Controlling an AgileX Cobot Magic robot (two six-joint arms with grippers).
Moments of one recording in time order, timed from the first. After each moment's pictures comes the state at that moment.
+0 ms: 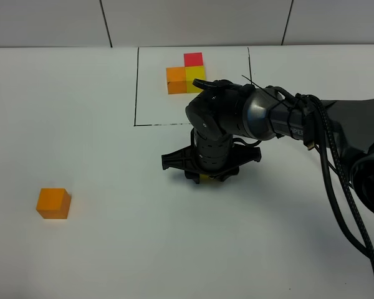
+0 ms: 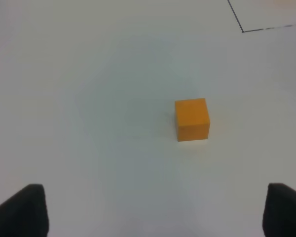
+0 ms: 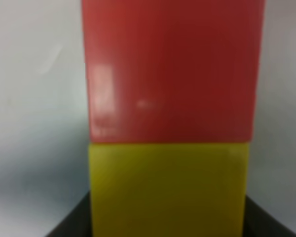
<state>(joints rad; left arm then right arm) -0.01 -0.01 -0.51 -0.05 1.06 0.11 0.69 2.22 -1.52 -0.14 0.81 0.70</state>
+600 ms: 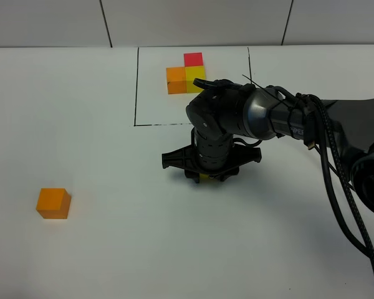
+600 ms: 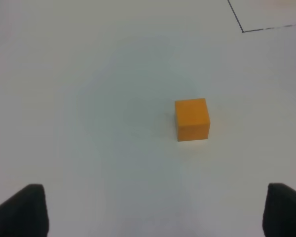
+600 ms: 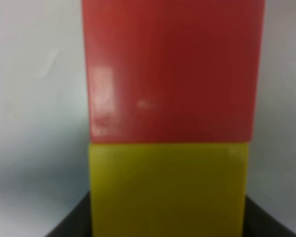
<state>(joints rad) -0.01 -0.01 -0.51 -0.05 1.06 0.11 0.69 2.22 -1.52 -0.14 0.81 0.71</state>
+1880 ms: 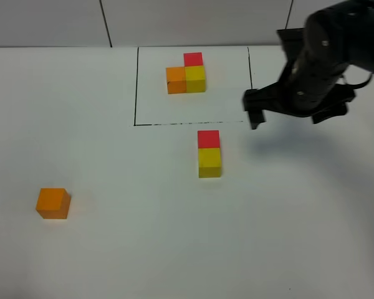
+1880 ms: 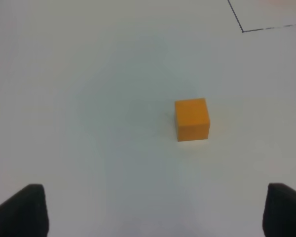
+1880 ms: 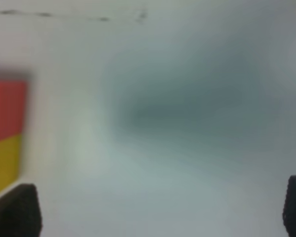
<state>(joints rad) -0.01 -0.01 -0.51 -0.05 1.06 0.11 0.32 1.83 -1.33 -0.04 0.85 0.23</state>
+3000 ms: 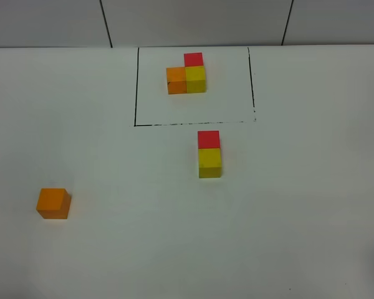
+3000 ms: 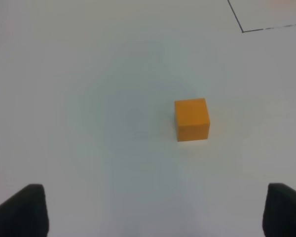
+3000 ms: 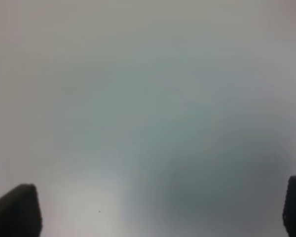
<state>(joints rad) -0.01 -0.01 -0.51 -0.05 1.06 0.11 -0.07 0.58 -0.59 0.07 1.00 -0.14</state>
